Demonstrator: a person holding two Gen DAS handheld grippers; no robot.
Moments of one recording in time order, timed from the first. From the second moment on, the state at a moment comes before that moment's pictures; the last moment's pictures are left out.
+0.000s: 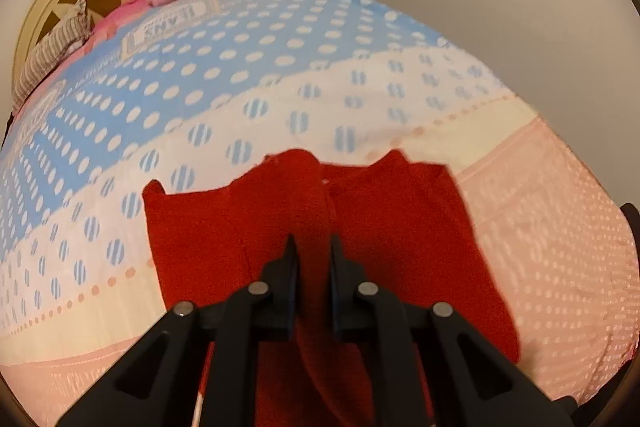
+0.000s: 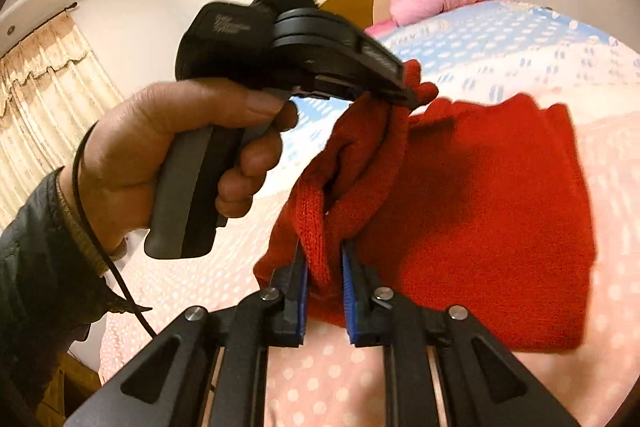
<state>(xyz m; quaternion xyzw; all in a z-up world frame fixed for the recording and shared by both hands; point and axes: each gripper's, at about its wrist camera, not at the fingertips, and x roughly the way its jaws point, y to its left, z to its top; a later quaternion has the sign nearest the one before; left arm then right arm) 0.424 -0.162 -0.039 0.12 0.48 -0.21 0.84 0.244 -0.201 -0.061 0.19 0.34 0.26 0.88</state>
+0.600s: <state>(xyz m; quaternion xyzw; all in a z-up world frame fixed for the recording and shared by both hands) 0.397 -0.237 -0.054 0.10 0.44 -0.28 0.85 0.187 -0.281 -0.077 0.25 0.33 0.18 0.89</state>
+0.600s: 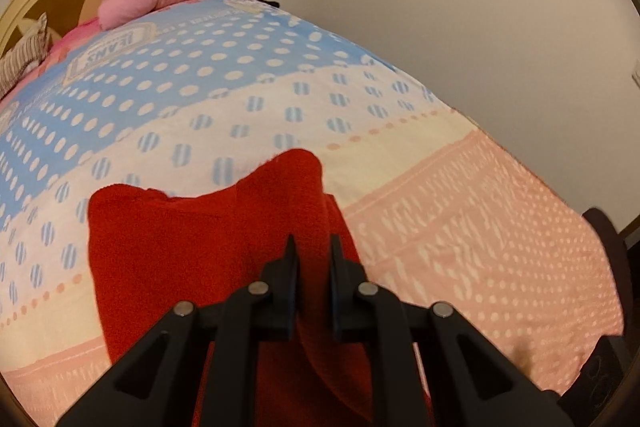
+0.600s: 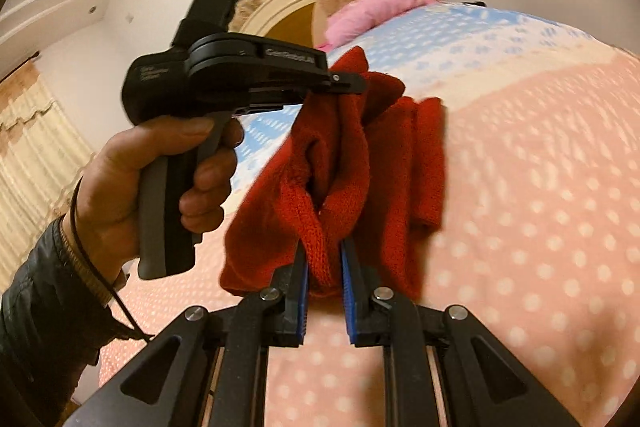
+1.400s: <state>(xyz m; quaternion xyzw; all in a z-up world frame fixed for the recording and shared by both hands) 0.312 -0.097 -0.104 0.04 0.38 -0.18 0.91 0.252 -0.263 -0.040 0.22 0.35 0.20 0.89</state>
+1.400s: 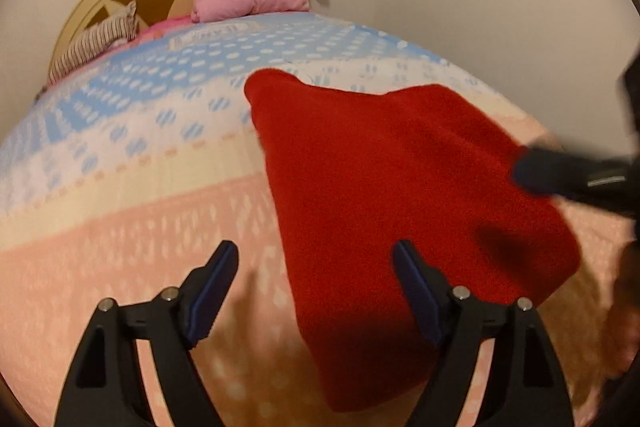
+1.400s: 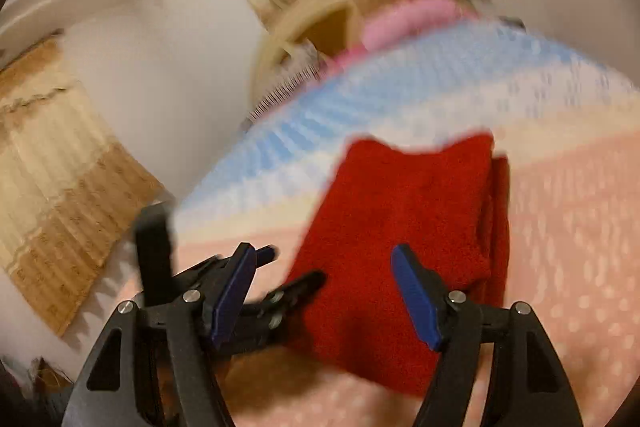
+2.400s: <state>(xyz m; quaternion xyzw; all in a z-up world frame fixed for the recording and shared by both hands) 0.324 -0.064 -0.125 -0.08 0.41 -0.18 0.89 0.296 -0.316 -0.098 0.26 0.37 0.19 0.87</state>
